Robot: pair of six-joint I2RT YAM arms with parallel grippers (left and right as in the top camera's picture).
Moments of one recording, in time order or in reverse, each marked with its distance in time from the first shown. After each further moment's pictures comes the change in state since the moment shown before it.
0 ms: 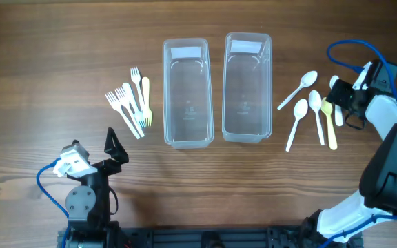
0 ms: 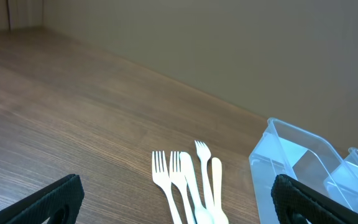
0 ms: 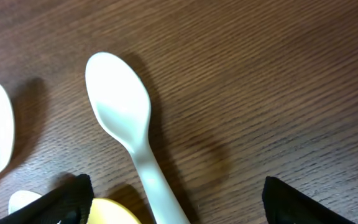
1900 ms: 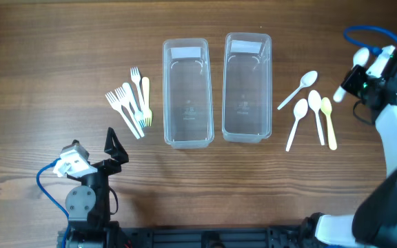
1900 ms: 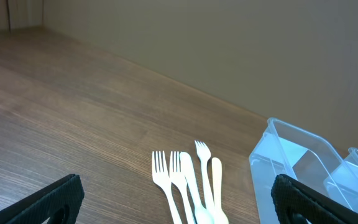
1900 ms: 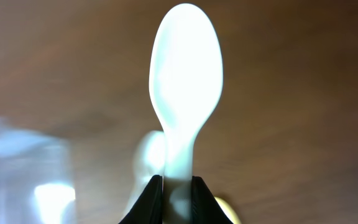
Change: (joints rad) left arm 0.000 0.000 0.000 0.000 0.000 0.000; right arm 0.003 -0.297 0.006 -0.014 -0.287 0.122
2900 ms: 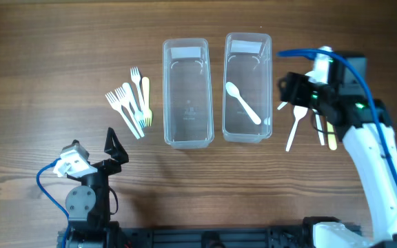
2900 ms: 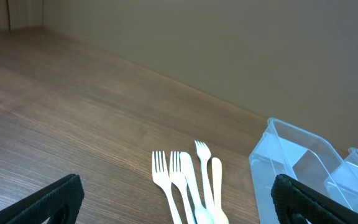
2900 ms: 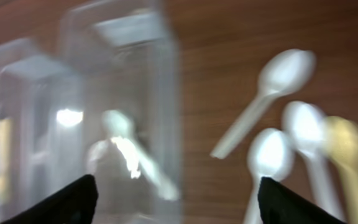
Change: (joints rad) left arm 0.000 0.000 0.000 0.001 0.000 0.000; right arm 0.383 -0.223 0.003 -0.341 0.151 0.043
